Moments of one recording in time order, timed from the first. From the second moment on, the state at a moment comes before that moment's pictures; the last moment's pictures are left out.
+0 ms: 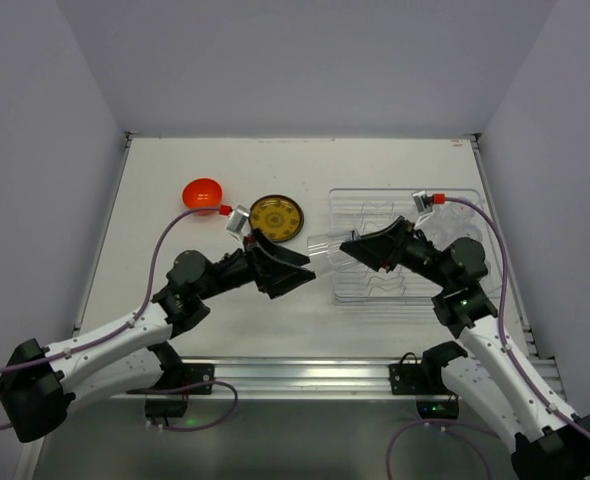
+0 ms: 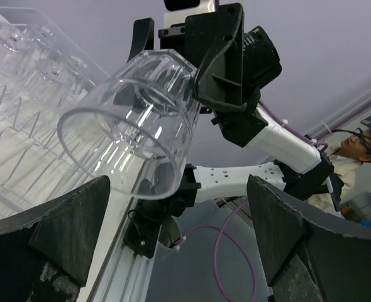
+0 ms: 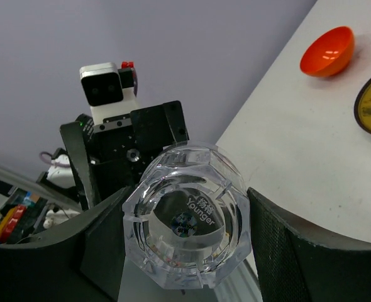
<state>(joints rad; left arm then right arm) -0.82 0.90 0.49 0.63 0.42 -0.91 0.34 0.68 0.54 0.30 -0.68 1.02</state>
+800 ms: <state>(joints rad) -0.96 0.99 0.58 0.64 0.23 -0.86 0.43 0.69 0.45 0.49 -0.61 1.05</state>
